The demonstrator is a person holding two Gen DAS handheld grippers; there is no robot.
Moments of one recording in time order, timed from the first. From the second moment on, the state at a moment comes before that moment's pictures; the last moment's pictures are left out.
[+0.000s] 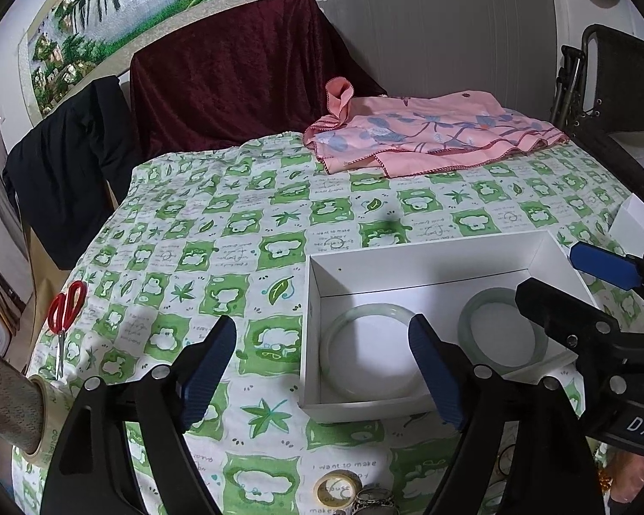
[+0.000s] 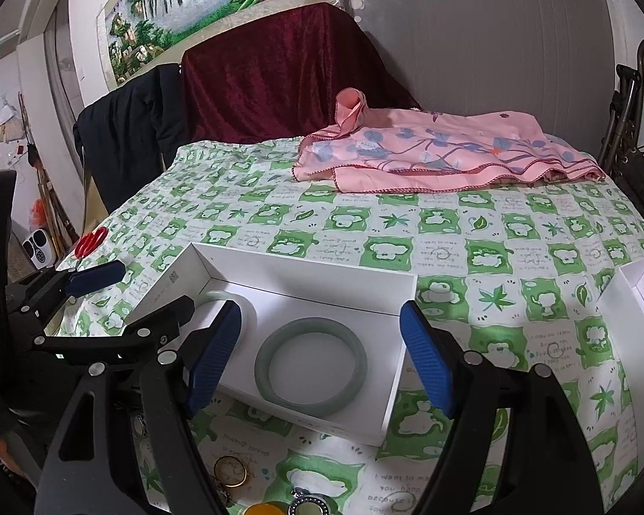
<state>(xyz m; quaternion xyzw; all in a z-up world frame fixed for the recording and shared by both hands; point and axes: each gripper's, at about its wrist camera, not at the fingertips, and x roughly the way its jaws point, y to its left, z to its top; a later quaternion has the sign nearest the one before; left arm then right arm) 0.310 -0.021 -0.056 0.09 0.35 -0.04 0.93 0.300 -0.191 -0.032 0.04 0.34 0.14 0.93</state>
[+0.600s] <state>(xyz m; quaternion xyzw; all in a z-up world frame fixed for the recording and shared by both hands) 0.309 -0.015 -0.056 0.09 0.36 -0.03 0.93 0.296 -0.195 -0.035 0.04 0.34 0.13 0.93</state>
